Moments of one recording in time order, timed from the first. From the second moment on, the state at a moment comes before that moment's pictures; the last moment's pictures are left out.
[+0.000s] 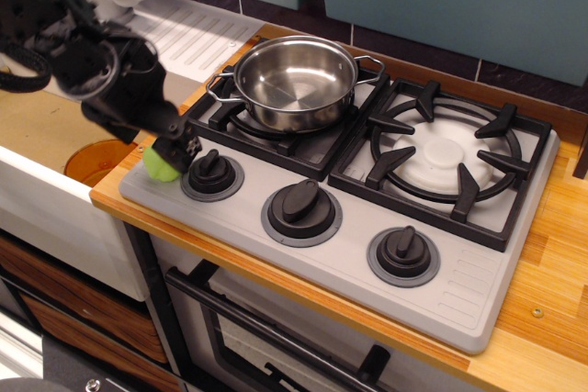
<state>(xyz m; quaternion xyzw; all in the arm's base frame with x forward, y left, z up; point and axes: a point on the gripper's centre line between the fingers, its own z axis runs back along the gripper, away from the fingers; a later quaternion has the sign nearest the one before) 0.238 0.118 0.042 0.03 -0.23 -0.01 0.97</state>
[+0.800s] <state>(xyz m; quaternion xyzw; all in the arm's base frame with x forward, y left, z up) 0.247 0.120 0.022 -0.01 -0.26 0.00 0.97</state>
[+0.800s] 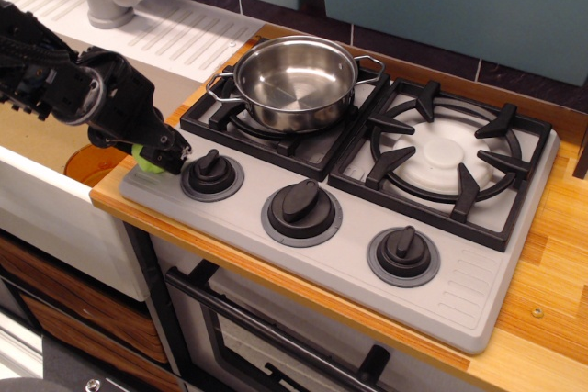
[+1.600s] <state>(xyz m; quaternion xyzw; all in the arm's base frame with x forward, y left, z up) 0.288 0.097 0.120 0.02 -0.21 0.03 0.98</state>
